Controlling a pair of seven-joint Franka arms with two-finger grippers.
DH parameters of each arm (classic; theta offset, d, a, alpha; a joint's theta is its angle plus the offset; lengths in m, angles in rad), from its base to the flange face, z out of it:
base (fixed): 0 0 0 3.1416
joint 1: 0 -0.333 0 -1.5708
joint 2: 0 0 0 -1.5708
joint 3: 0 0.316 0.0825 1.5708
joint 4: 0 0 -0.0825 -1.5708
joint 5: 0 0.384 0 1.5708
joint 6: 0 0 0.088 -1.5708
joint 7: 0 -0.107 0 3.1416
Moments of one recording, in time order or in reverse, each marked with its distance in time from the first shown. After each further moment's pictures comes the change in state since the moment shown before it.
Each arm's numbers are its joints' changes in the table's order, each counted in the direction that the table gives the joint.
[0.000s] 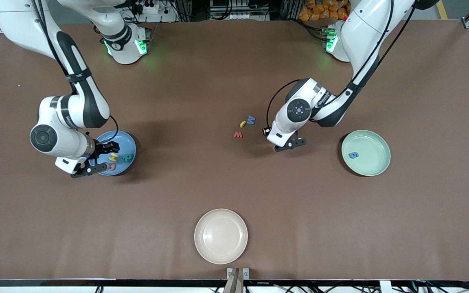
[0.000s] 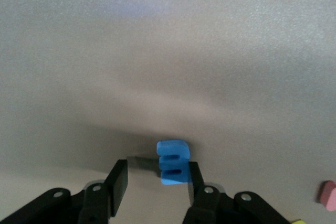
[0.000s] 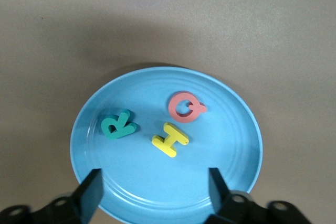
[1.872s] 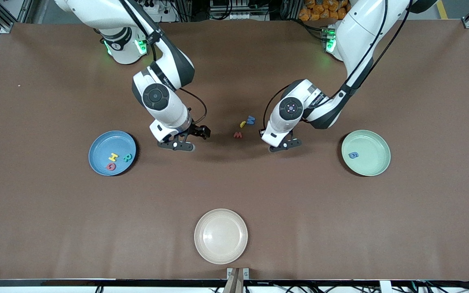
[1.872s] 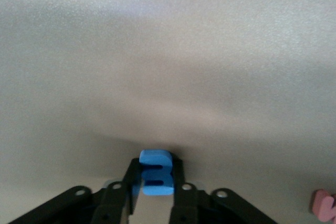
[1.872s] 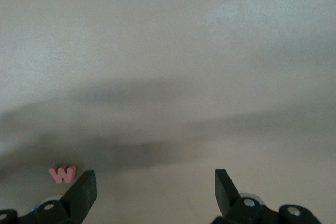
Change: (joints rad) left arm 0.040 -0.027 0.013 0.037 0.081 0.007 0.060; right arm -0.300 -0.008 0.267 0.069 0.072 0.114 -0.959
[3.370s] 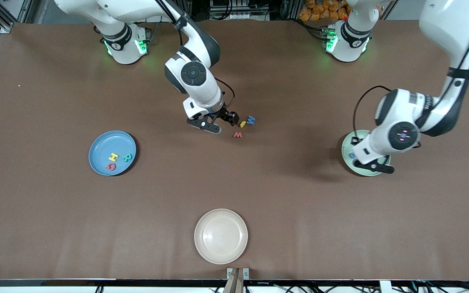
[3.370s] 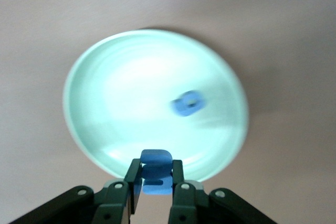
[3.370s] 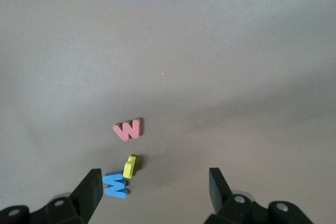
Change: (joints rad) left arm -0.539 0.203 0.024 0.021 0.190 -0.412 -0.962; right arm -0.138 -0.039 0.051 0.020 -0.002 0.092 -0.383
